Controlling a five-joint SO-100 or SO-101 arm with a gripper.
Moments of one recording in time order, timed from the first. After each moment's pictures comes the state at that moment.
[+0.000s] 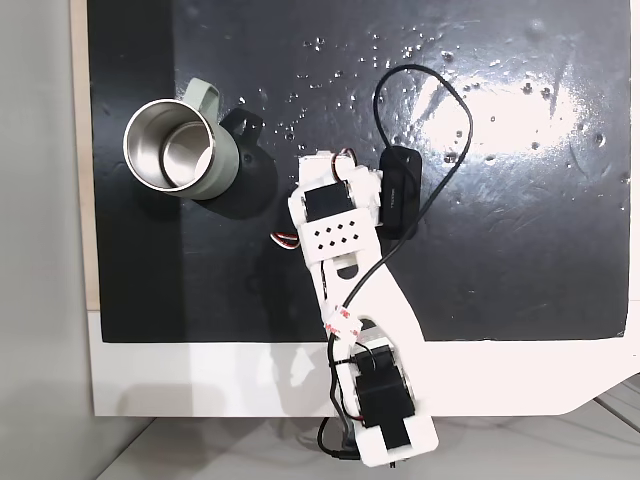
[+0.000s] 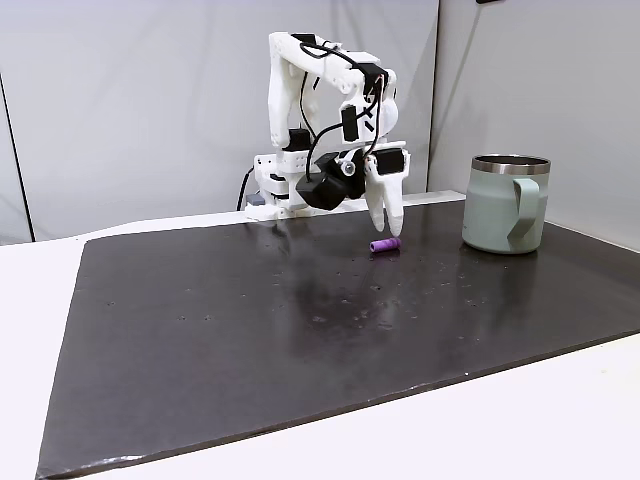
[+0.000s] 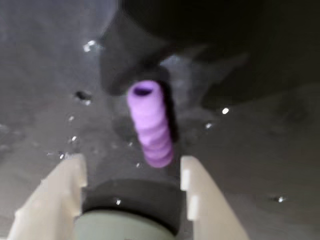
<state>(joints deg) -18.4 96.0 112.7 60.2 17.4</state>
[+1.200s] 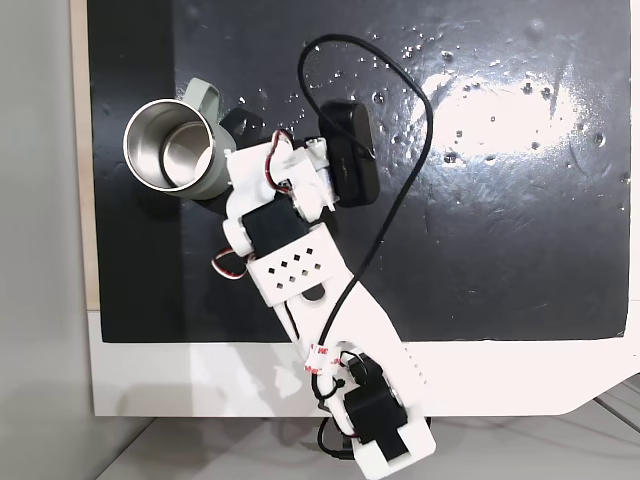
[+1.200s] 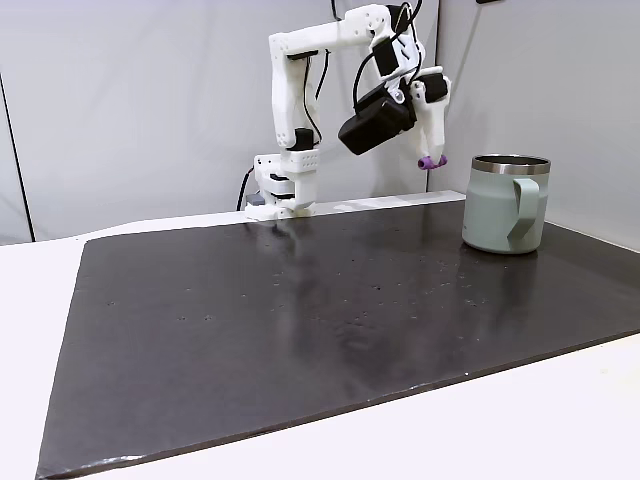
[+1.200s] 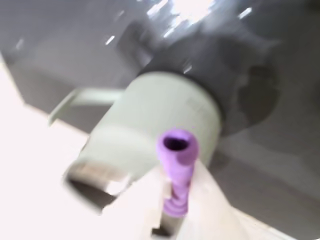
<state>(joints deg) -29.9 100.2 87.3 72.5 13.8</state>
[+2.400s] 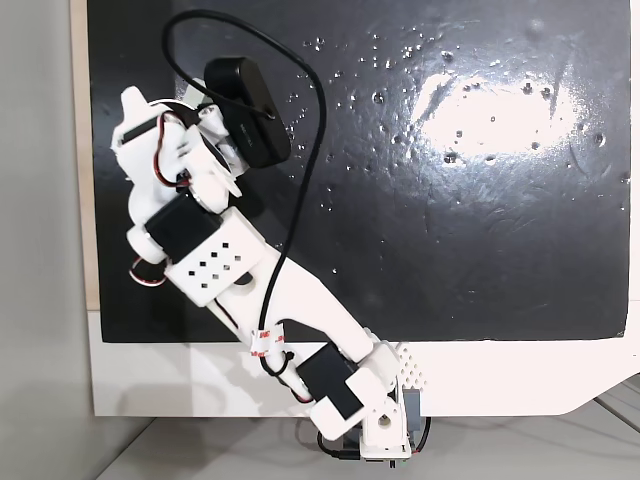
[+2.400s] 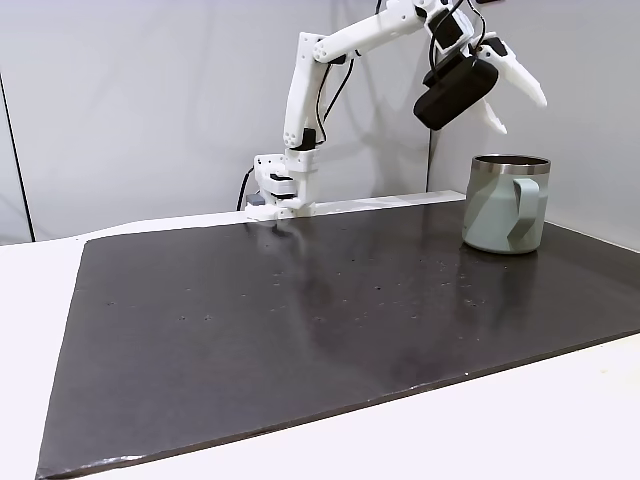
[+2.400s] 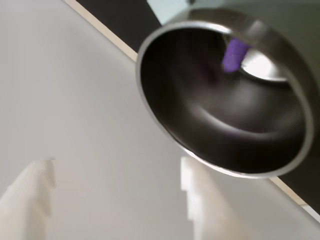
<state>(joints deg) -41.2 82.0 56.6 73.7 13.1</state>
